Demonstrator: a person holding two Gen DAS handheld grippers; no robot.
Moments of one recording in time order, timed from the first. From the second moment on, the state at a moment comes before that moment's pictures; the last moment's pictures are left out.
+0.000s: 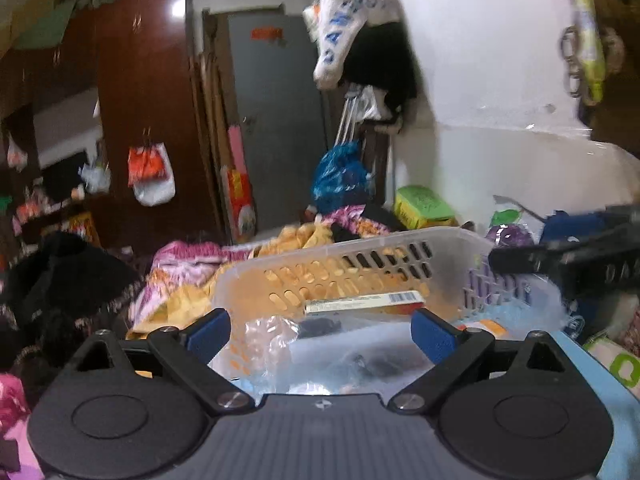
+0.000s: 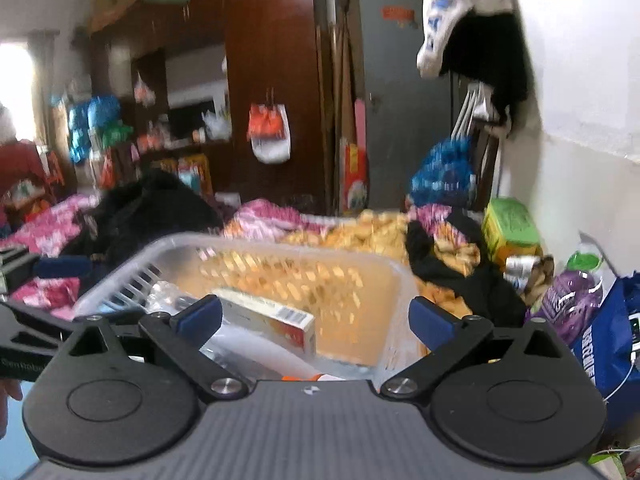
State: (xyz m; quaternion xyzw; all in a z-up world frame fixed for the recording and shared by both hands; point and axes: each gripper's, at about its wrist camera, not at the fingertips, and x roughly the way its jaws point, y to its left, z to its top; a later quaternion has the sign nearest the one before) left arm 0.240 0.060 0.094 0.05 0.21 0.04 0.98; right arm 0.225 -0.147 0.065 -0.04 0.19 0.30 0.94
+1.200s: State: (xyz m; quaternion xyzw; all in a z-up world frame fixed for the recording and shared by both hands) left arm 0.152 0.069 -0.021 0.03 0.22 -0.16 0.96; right arm 0.147 -0.176 -0.059 -0.09 0.19 0.51 0.84
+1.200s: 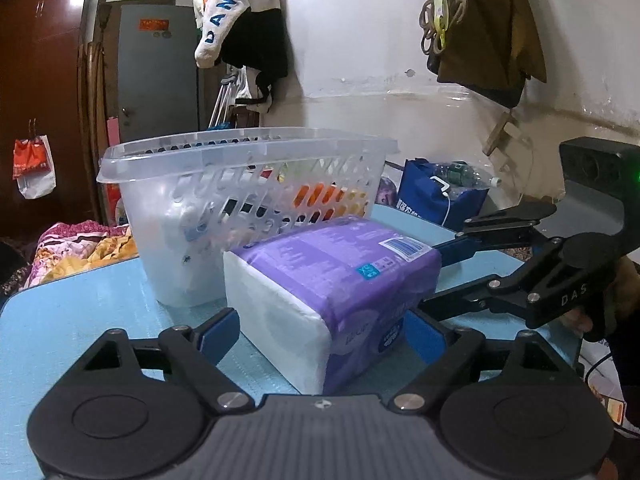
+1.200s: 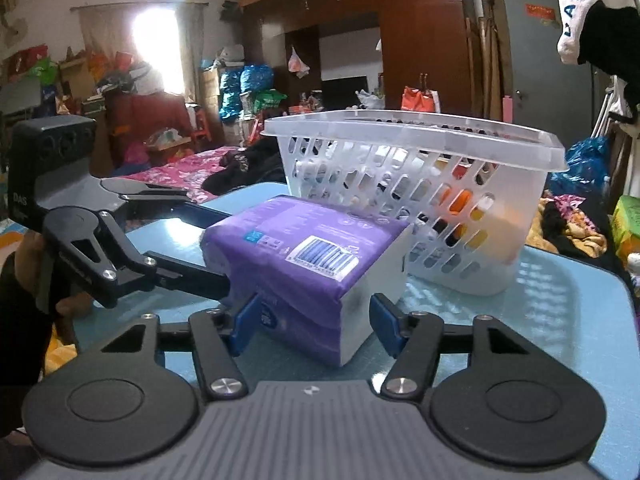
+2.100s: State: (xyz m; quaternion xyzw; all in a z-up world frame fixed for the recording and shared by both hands) left arm 0.133 0.066 -0.016 0.05 0.18 -0.17 0.97; right arm 0.132 -0.180 -0.054 -0.09 0.15 0.50 0.85
